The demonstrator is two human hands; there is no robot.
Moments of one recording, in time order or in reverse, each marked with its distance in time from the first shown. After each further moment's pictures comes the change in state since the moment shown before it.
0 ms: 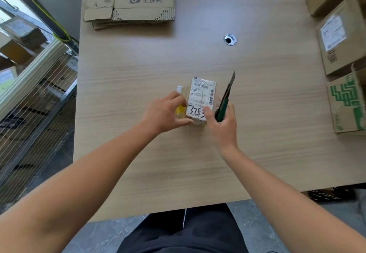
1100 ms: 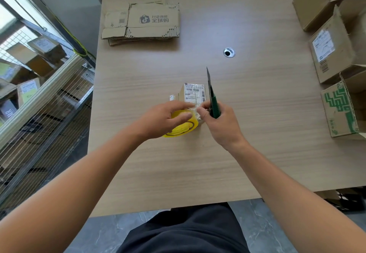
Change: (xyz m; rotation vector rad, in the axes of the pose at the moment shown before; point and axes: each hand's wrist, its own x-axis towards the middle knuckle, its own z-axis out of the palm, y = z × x) left_hand -0.039 0.043 -0.080 -0.459 -0.173 -0.132; right_hand -0.009 -0.076 -0.025 0.102 -0.312 -0.077
